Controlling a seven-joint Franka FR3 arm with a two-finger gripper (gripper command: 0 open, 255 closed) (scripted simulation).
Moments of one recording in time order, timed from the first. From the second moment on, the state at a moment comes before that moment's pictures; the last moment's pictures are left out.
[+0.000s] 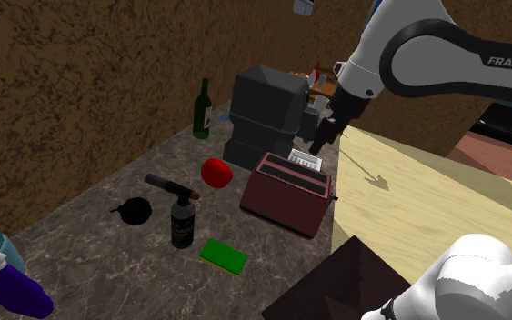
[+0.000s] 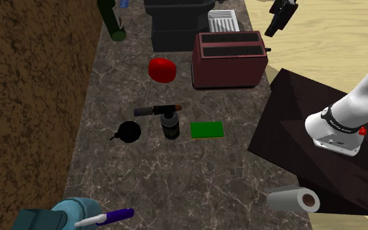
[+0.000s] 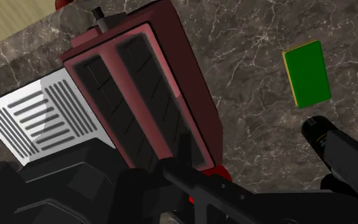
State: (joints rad) arm 0.05 -0.62 0.07 -2.34 0.02 1.85 -0.09
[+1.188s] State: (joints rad) arm 0.15 -0.09 0.27 -2.13 0.03 2.16 0.09
